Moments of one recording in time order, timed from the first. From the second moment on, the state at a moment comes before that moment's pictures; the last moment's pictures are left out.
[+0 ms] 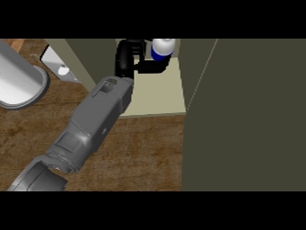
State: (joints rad) left arm -1.13 0.01 -0.13 -0.31 0.33 0.51 -0.40; right arm 0.53 -0.06 0.27 -2.07 -0.25 0.27 -0.18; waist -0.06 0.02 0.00
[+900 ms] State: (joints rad) left arm -1.19 0.03 -0.13 -0.09 0.24 0.67 -0.47; right arm 0.54 -0.07 0.28 -2.07 -0.26 0.28 -0.19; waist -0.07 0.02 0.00
